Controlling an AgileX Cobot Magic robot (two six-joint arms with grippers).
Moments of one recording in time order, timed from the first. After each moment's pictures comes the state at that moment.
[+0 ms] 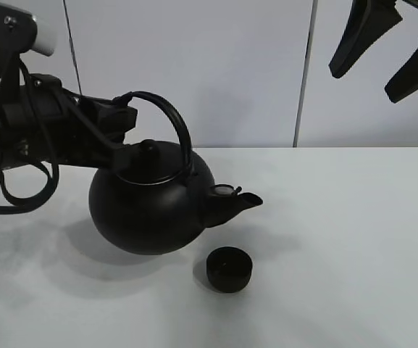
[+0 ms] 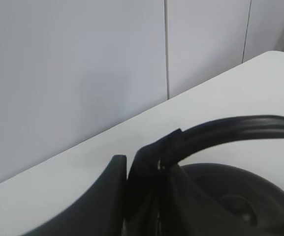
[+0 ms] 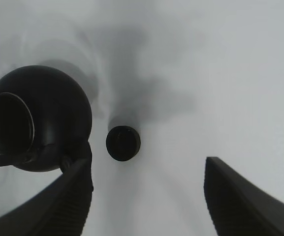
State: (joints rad) left arm -0.54 1.69 -0.51 0.11 -0.96 0.08; right arm 0.16 1.46 -1.24 0.34 1.00 0.00
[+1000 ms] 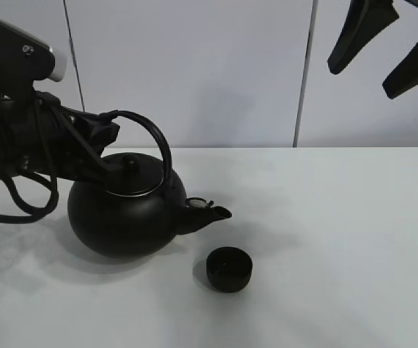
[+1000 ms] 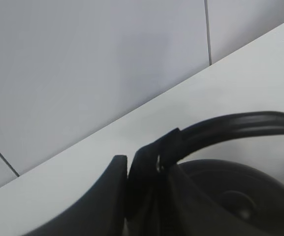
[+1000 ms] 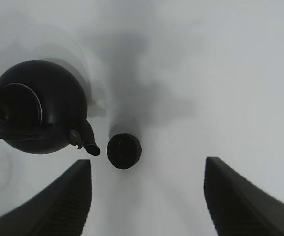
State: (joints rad) left arm -0.54 1.74 -0.52 -0.05 -0.92 0.32; right arm 0.16 1.46 -1.24 0.34 0.97 0.00
